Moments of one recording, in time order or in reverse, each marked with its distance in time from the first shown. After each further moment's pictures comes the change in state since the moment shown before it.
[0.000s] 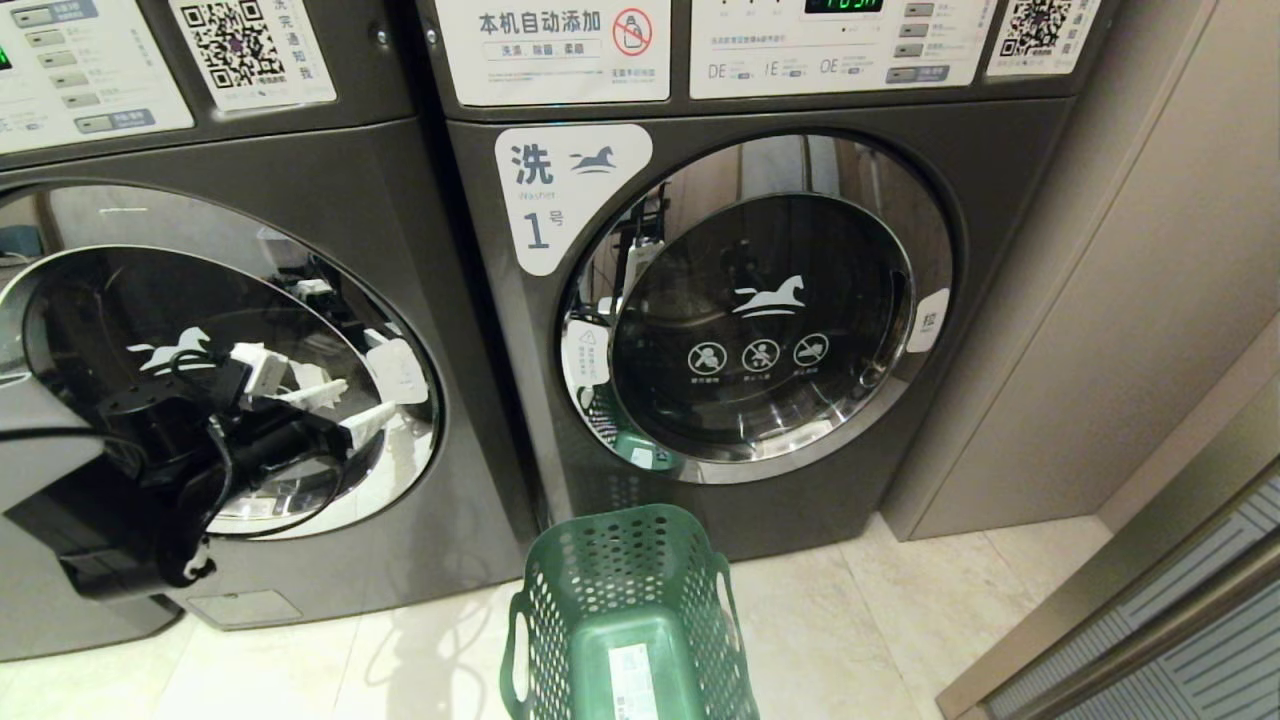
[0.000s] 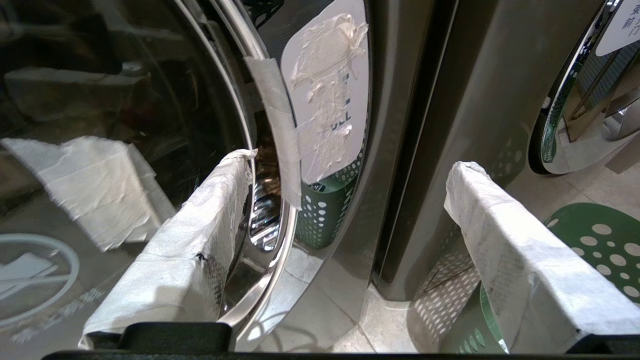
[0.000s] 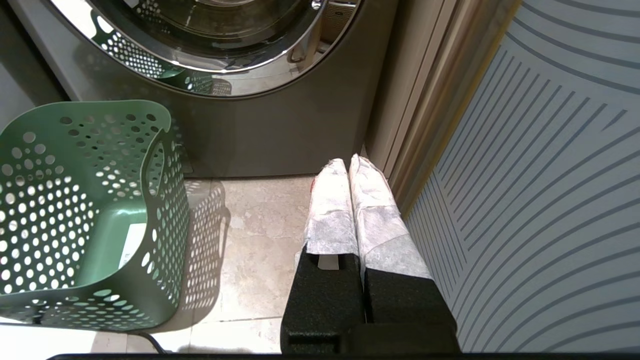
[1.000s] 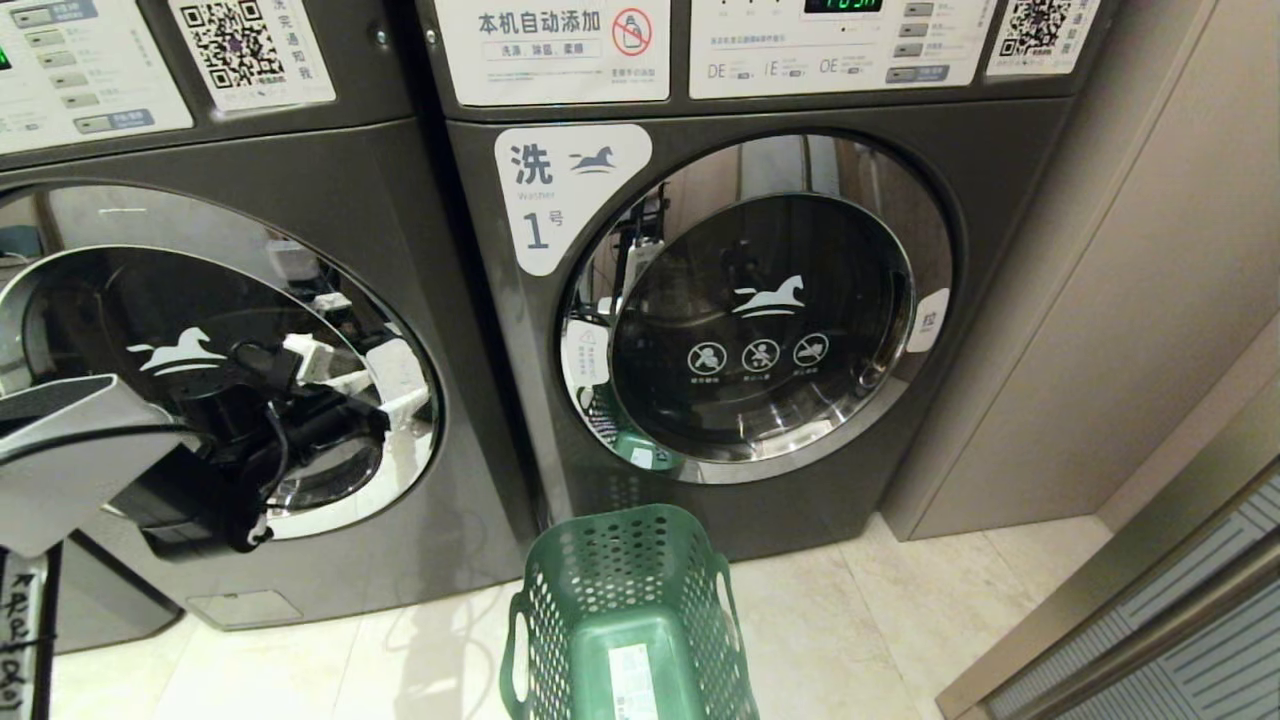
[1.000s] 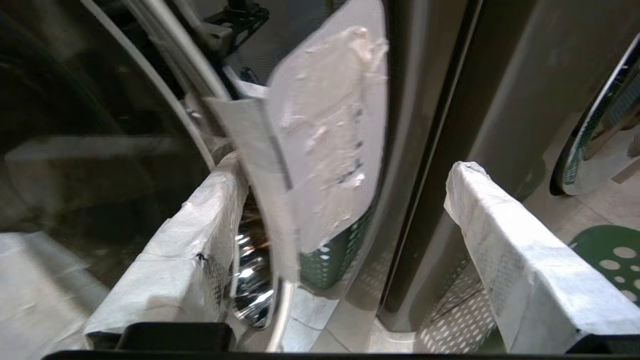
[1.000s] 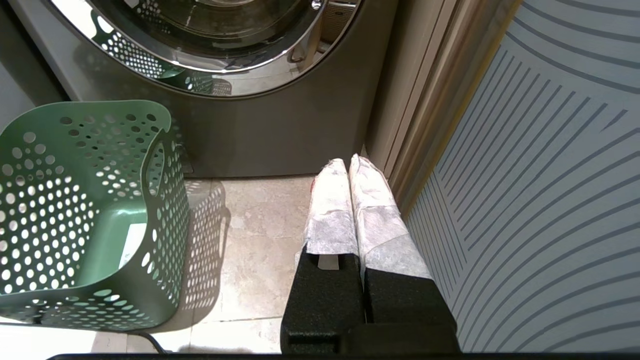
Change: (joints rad) left arm -0.056 0.149 -0.249 0.051 0.000 -0.029; right arm 0.000 0.000 0.000 0.000 0.000 0.000
